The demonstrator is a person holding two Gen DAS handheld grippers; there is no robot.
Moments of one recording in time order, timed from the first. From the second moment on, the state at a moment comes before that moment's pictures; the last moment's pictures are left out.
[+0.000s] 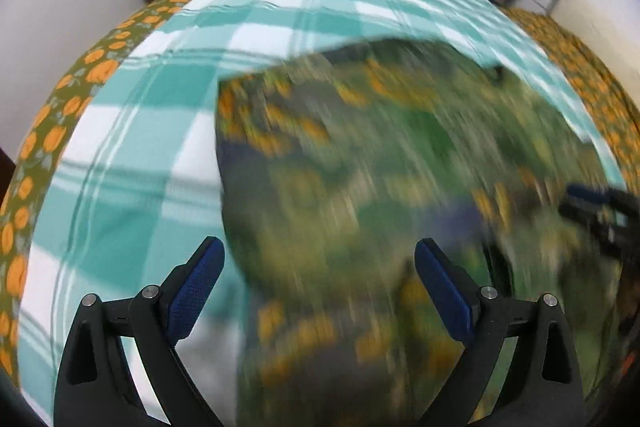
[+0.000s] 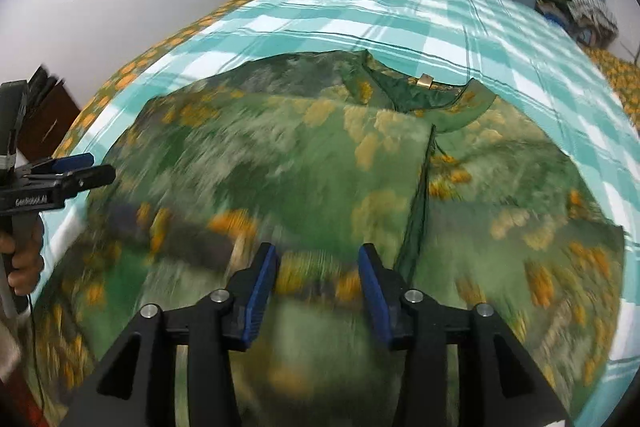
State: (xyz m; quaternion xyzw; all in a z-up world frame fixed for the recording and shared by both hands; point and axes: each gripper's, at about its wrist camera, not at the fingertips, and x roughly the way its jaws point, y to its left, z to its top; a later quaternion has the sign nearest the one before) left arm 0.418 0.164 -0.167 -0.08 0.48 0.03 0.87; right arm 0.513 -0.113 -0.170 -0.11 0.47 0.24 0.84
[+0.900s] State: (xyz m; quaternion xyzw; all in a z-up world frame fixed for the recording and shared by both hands) left arm 0.226 0.067 -0.182 0.06 0.55 -0.06 0.83; right arm 0.268 -0.288 -0.177 -0.10 0.58 0.12 0.80
